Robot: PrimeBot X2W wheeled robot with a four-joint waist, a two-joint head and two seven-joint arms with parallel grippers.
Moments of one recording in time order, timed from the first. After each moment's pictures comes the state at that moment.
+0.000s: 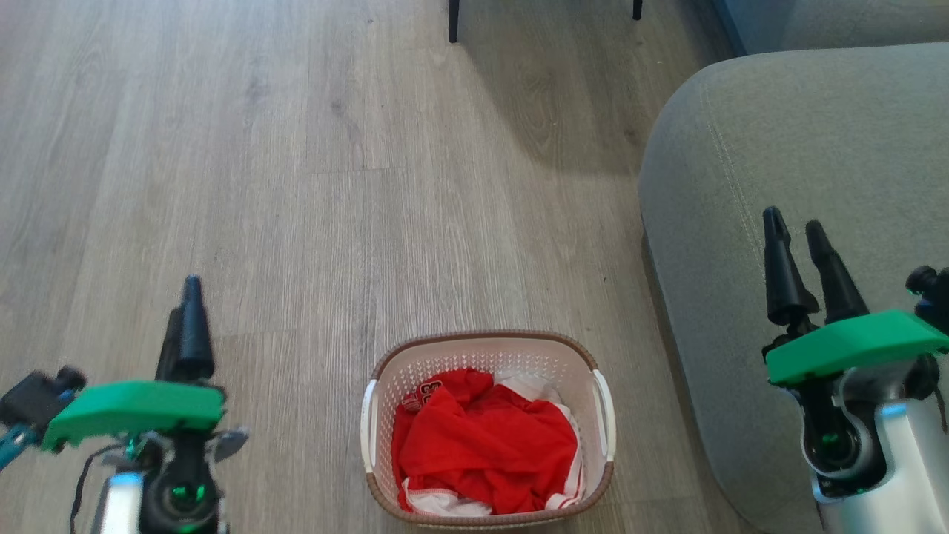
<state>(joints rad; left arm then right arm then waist) -0.05 0.04 0.04 0.08 -1.04 0.01 -0.07 -0.15 -0.11 0.03 0.00 0.71 0.12 -0.06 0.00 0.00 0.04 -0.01</state>
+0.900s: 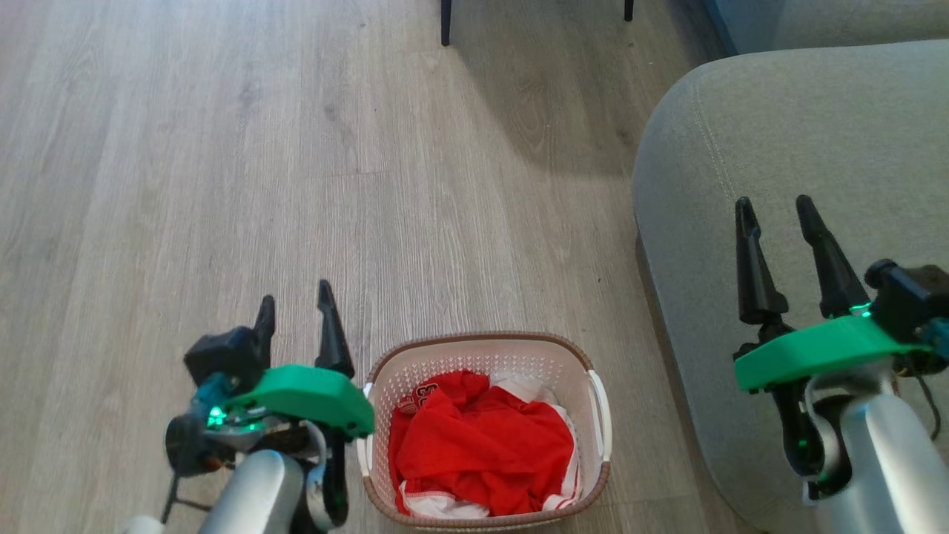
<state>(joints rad) -0.11 0.08 -0.36 0.11 -0.49 0.35 -0.14 -0.16 -0.14 0.09 -0.03 0.40 0.12 -0.14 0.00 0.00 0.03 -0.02</state>
